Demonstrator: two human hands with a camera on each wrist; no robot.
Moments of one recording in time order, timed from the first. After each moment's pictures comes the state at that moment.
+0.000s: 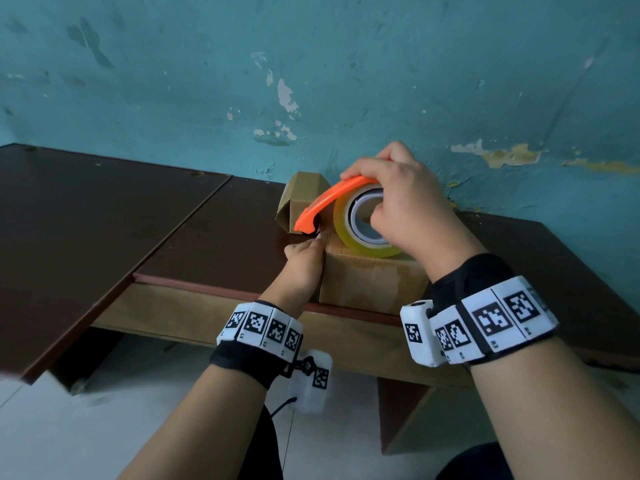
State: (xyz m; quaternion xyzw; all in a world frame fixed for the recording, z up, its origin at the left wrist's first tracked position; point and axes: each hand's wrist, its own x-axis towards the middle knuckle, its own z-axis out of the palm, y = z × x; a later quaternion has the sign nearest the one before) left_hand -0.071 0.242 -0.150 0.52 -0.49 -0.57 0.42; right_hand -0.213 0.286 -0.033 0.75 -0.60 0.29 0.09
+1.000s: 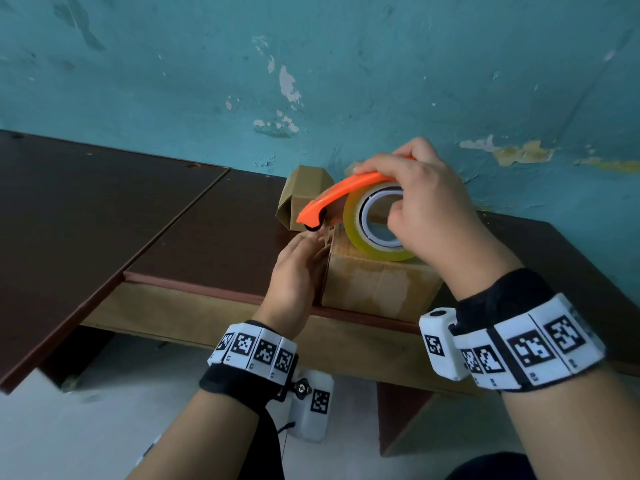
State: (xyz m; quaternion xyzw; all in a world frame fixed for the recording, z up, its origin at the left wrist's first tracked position) left_hand -0.066 0.250 -0.168 0.28 -0.38 -0.67 0.57; right_hand -0.218 0.289 -0.038 0.75 -0.59 0.30 0.10
